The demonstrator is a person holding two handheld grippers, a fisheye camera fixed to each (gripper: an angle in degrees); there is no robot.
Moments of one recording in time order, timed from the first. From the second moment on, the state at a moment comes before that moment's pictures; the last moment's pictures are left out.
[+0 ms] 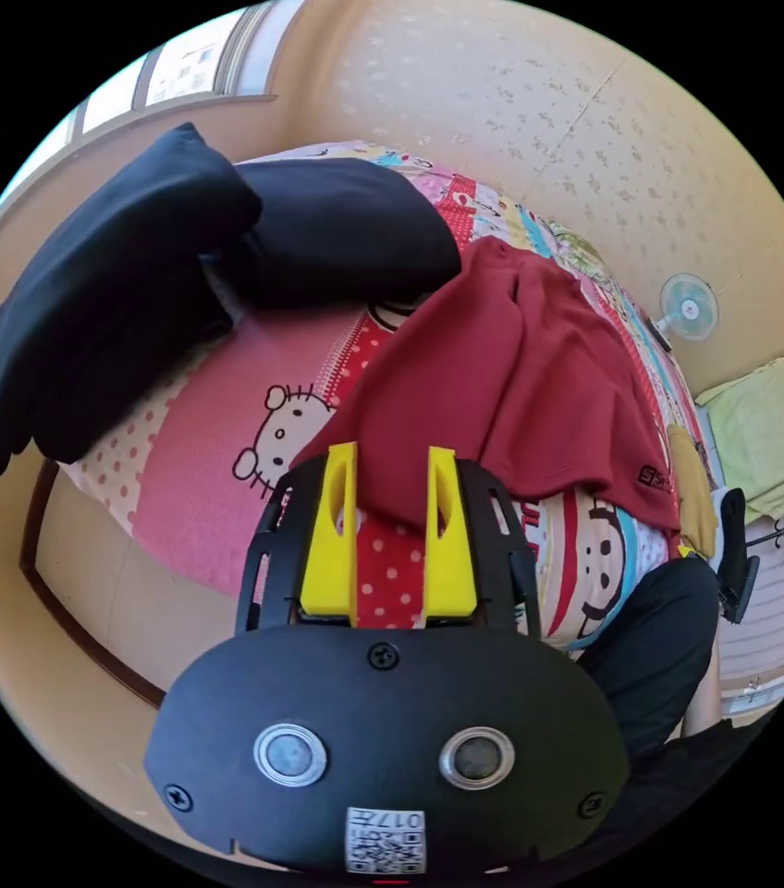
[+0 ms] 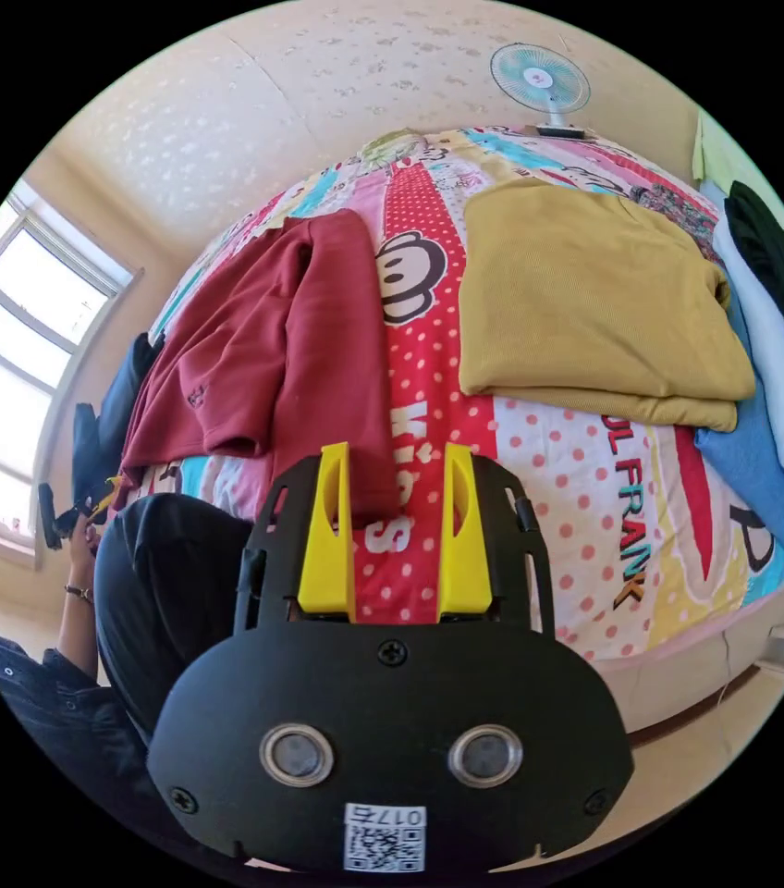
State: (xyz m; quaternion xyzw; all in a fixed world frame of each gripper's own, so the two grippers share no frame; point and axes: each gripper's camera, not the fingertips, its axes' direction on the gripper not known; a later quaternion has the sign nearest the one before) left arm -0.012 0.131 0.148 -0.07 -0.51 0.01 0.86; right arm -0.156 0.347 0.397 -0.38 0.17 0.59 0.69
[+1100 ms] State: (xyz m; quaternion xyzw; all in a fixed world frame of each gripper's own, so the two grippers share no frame) left arm 0.041 -0.018 0.118 -0.23 -0.33 -0.10 0.91; right arm 0.011 0.204 0.416 -0.45 -0.03 0.63 0.64
